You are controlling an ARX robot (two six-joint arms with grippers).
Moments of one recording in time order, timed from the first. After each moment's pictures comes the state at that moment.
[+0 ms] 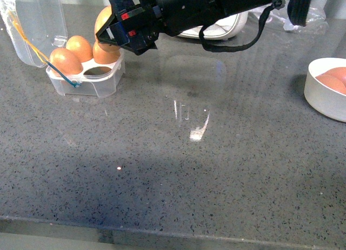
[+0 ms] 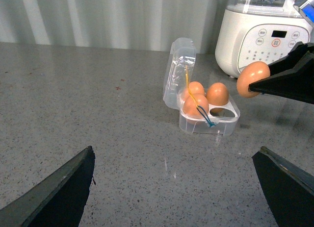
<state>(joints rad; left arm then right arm) 0.00 0.00 0.03 0.00 0.00 0.00 0.49 2.03 1.38 0.18 -0.63 -0.29</state>
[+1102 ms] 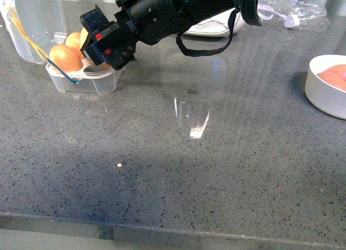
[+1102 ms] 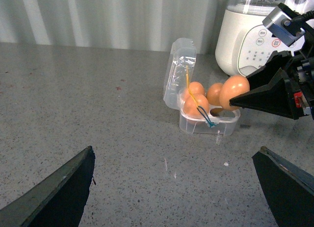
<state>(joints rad) 0.00 0.00 0.03 0.00 0.00 0.00 0.54 2.10 1.47 0.08 -0.57 -0.38</state>
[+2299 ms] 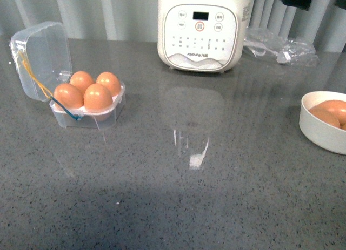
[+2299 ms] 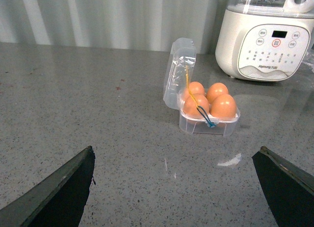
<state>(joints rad) 0.00 0.00 0.03 0.00 0.00 0.00 0.18 1.63 1.01 0.41 -0.01 0.13</state>
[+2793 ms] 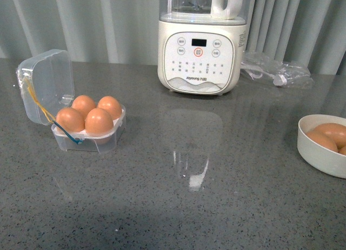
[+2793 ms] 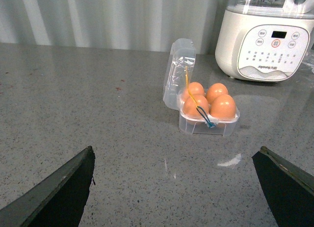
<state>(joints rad) 0.00 0.00 0.03 0.00 0.00 0.00 0.06 1.41 0.80 0.59 0.33 0.09</state>
